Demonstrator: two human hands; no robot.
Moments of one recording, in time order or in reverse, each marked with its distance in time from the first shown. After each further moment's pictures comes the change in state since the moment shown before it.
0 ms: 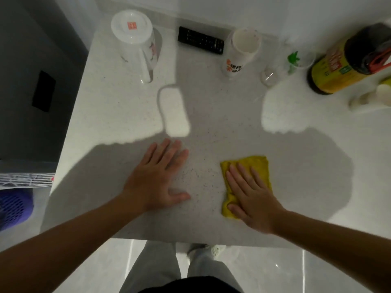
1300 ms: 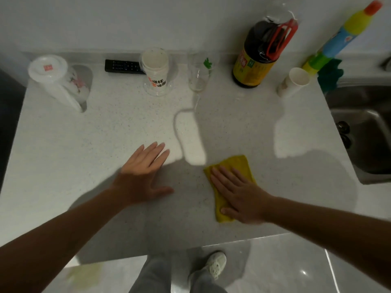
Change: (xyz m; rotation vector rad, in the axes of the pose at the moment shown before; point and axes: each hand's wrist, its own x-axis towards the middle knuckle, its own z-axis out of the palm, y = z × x) left_hand 0.091 0.078 -0.009 0.066 -0.062 0.166; right_hand -0.083 0.086 0.006 0.070 -0.106 -0.012
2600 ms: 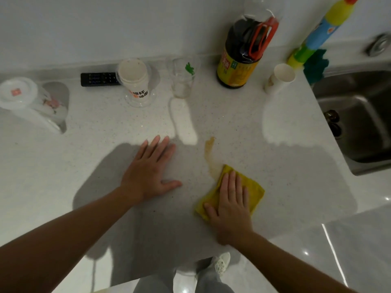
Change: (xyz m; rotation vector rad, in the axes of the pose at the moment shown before) left_hand 0.072 0.001 0.010 0.055 -0.007 0.037; right_hand 0.024 -0.079 0.008 0.388 0.156 0.897
